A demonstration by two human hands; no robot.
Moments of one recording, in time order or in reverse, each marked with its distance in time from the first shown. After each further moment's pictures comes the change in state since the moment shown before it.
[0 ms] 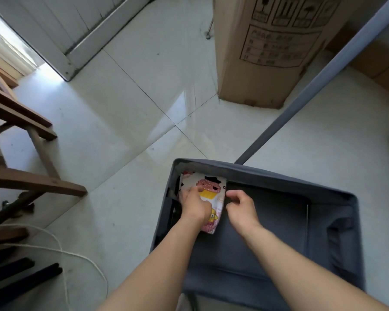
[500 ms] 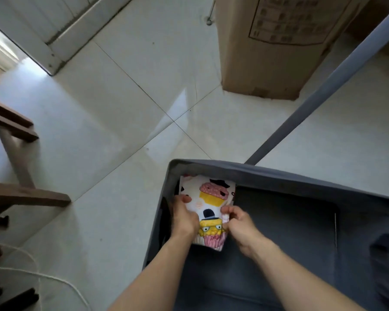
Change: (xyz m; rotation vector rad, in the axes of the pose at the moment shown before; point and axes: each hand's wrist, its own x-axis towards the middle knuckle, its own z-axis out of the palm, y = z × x) left_hand 0.066 -0.057 0.016 -0.131 0.179 -0.074; right_hand 0.079 0.070 0.049 0.225 -0.161 0.166
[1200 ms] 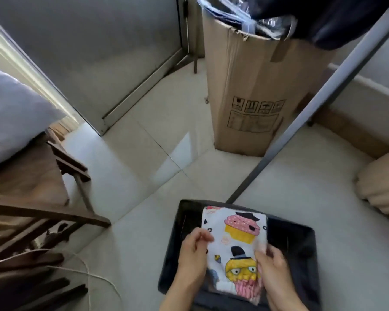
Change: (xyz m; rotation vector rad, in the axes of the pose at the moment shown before) left_hand -0.239 0.115 -0.115 -0.164 -0.202 0.227; right_hand -0.266 -0.092 -0.104 0.139 0.222 -0.187
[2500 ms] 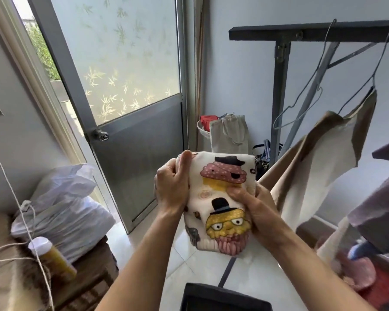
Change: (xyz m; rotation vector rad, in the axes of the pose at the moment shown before) left_hand -0.368 0.494 -0.176 -0.188 0.451 0.949; right_hand -0.453 -0.455 -0.115 0.391 -0.672 -0.756
